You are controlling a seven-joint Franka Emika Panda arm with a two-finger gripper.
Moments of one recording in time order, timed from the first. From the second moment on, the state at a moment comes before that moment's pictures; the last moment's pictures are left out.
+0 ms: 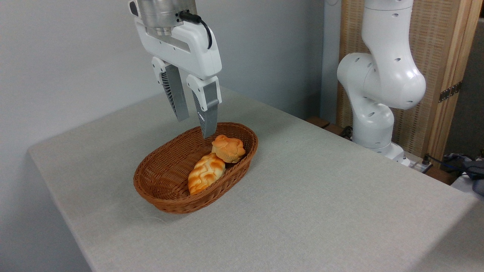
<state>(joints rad) -0.13 -0.02 0.06 -1.61 -0.05 1.57 0.69</state>
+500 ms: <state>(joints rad) -0.13 -0.05 0.04 -1.66 -0.05 1.57 0.69</state>
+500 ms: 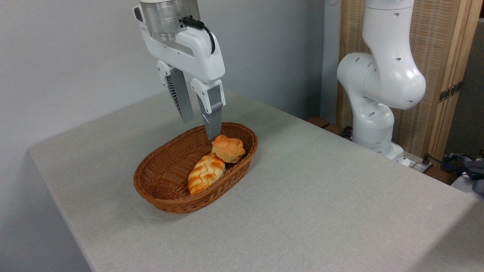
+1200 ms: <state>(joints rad) -0.13 -0.13 -0.11 -2.02 -0.05 1.86 0.68</state>
